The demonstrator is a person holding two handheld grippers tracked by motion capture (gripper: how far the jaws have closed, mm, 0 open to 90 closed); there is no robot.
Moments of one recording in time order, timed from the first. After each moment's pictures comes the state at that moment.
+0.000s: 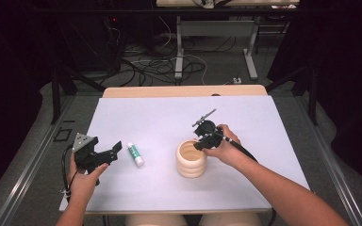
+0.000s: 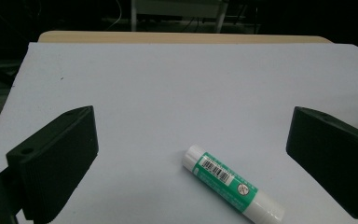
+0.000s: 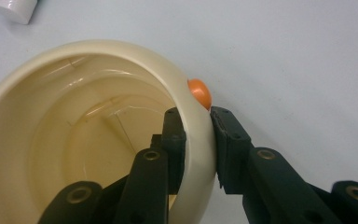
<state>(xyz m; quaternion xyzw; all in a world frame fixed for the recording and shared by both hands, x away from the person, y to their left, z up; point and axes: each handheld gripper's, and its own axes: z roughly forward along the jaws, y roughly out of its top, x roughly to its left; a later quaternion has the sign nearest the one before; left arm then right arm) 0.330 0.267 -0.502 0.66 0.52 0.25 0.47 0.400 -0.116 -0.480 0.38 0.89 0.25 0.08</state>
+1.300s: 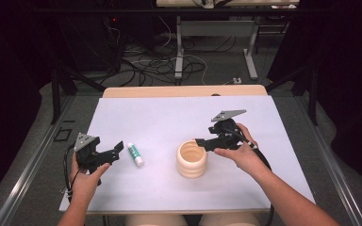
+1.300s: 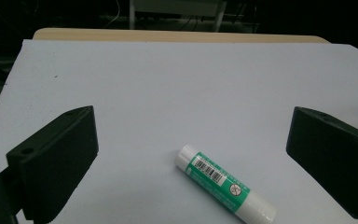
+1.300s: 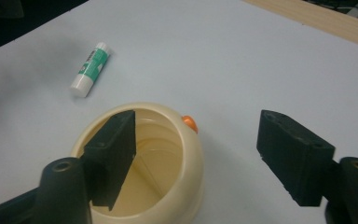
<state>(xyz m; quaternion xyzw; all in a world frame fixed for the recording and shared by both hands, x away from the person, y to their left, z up) 0.330 0.261 -0.500 0.66 0.53 0.24 0.47 0.370 -0.158 -0.445 0.37 0.82 0.42 0.12</state>
